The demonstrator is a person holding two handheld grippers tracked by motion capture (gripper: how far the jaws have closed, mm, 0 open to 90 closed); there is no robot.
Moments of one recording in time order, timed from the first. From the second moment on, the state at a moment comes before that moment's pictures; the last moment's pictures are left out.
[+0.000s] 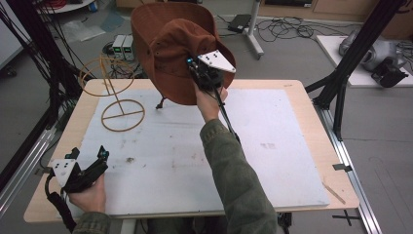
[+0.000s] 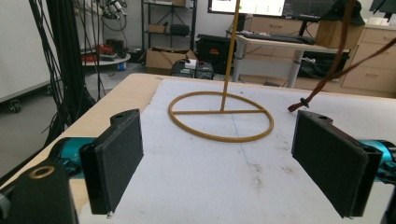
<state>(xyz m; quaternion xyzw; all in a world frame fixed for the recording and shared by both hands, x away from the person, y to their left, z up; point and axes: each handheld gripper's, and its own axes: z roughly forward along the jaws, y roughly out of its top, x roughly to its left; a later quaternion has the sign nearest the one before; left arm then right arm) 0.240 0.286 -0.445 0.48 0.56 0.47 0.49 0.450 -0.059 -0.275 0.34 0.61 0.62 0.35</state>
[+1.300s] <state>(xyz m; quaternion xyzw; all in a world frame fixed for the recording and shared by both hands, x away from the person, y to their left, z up) 0.220 0.309 -0.447 0.45 0.58 0.47 0.49 0.439 0.118 -0.246 0.24 0.67 0.65 0.28</state>
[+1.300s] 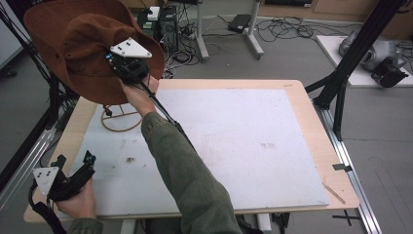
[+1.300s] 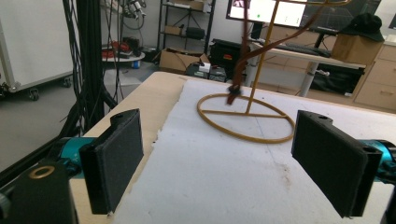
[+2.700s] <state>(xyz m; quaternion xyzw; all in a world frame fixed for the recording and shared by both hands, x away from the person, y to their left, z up) 0.222 0.310 -0.448 0.45 0.58 0.47 0.49 0.452 0.133 -0.286 0.27 0.71 0.60 0.24</state>
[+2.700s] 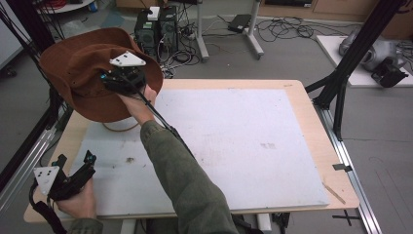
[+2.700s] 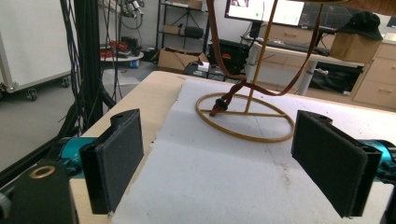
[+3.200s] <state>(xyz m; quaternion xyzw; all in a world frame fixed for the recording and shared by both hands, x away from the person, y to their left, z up) 0.221 0.311 -0.448 0.45 0.58 0.47 0.49 0.450 0.101 -0.266 0.26 0.71 0.60 0.26</state>
